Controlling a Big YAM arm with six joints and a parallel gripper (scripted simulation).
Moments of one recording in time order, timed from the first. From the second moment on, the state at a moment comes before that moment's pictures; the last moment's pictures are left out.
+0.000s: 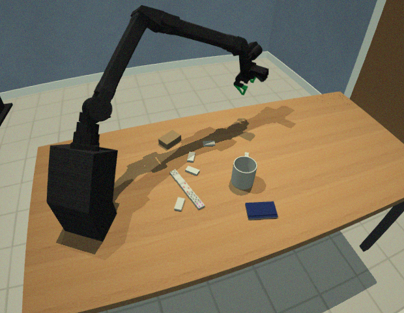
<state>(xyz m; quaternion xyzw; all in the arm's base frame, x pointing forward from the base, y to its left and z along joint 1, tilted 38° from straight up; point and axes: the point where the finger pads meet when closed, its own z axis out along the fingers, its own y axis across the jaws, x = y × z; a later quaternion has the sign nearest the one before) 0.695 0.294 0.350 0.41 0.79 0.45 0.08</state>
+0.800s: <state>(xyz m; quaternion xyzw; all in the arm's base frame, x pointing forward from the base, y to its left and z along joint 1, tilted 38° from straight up) 0.696 0.290 0.347 0.41 0.79 0.45 0.08</state>
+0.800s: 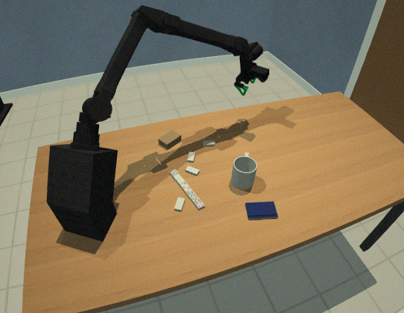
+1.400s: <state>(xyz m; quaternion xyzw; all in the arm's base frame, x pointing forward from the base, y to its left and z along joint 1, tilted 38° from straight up) 0.696 0.278 0.332 0.39 0.81 0.43 0.13</state>
